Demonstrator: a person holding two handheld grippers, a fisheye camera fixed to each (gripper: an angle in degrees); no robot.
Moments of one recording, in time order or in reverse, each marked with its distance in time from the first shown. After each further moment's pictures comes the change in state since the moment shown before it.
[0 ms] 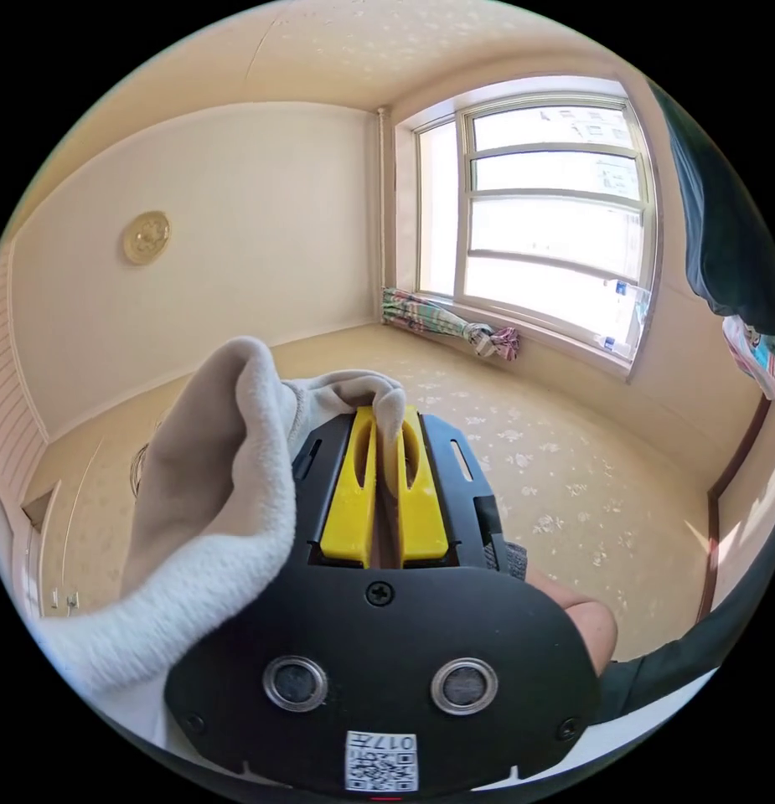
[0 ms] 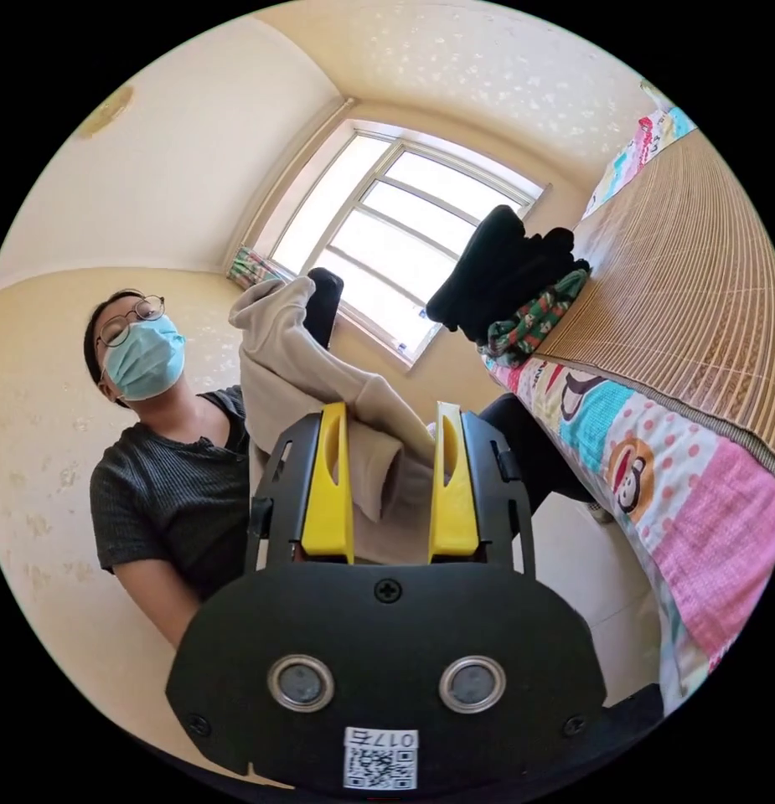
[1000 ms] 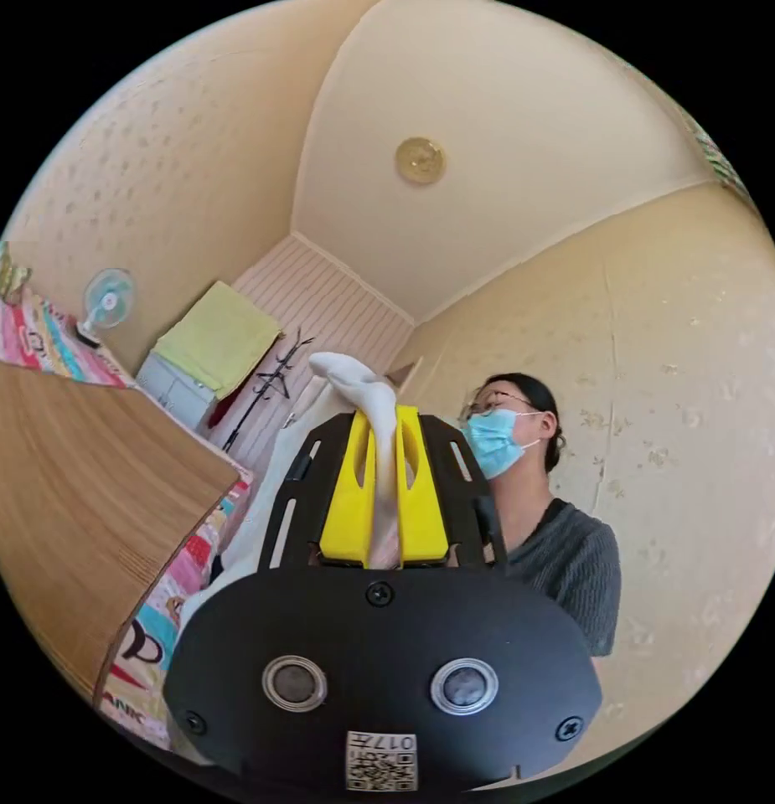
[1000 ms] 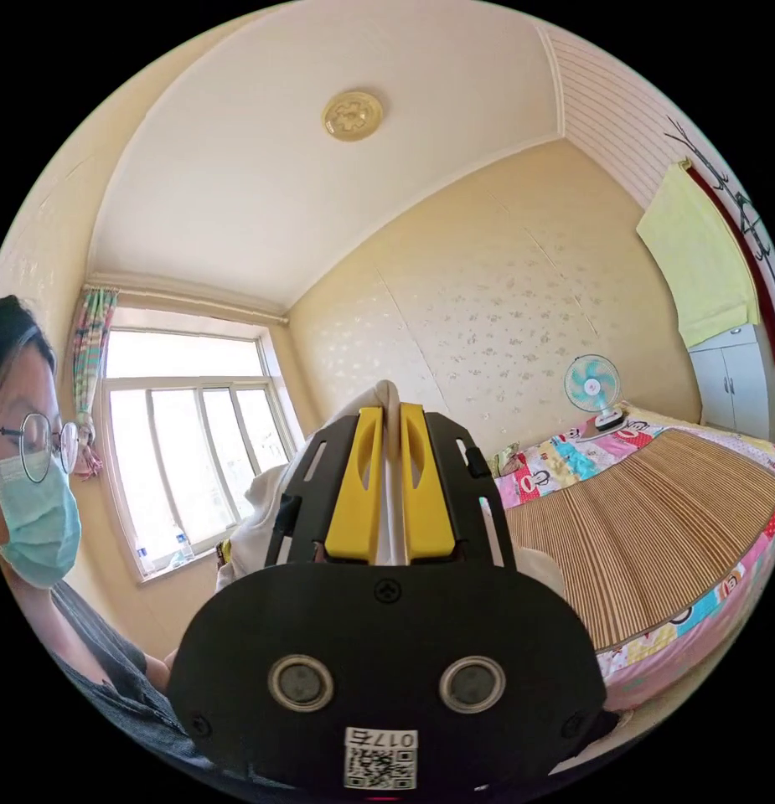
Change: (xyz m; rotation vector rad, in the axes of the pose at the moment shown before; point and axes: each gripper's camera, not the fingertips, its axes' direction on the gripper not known) left arm 0.086 -0.038 0.130 -0.536 -1.580 -0.160; right arm -0.433 -0.018 0.117 0.976 1.127 -0.415
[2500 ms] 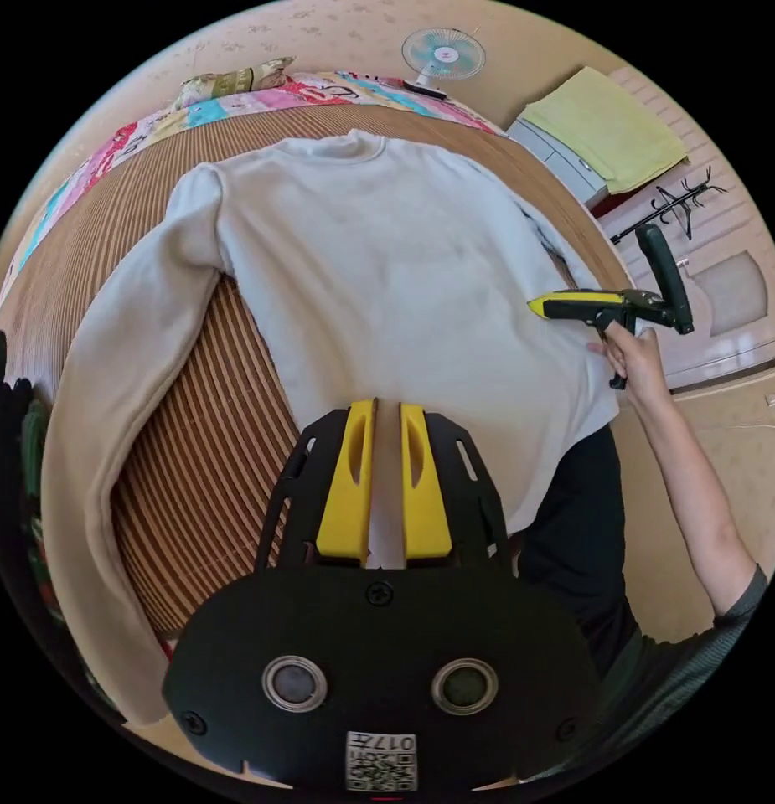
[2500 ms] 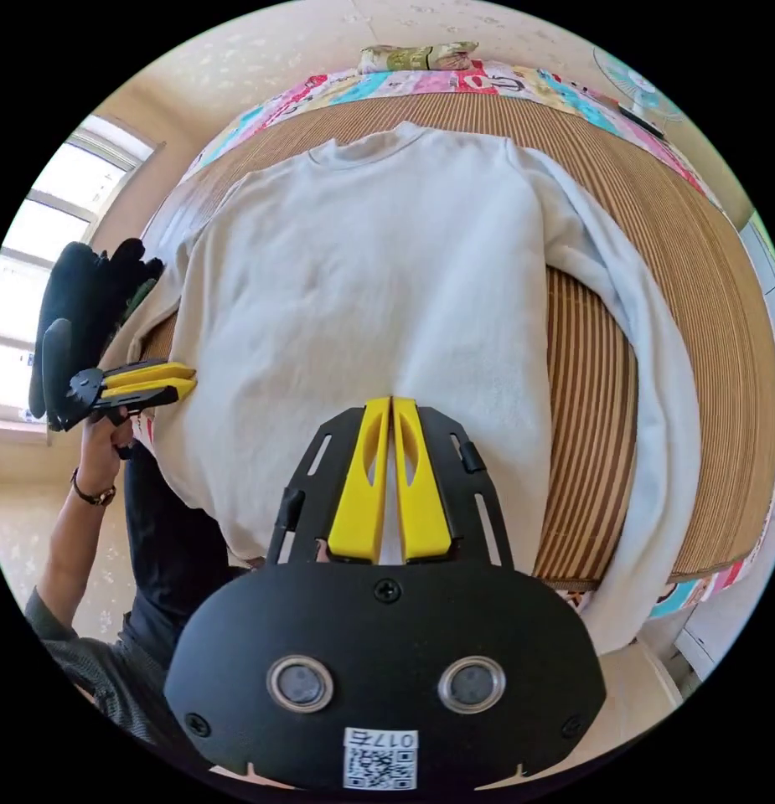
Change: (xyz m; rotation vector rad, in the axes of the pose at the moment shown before) left arm -0.390 -0.063 0.394 -0.724 -1.181 -0.381; right arm 0.321 0.226 0.386 -1.269 0.290 -0.061
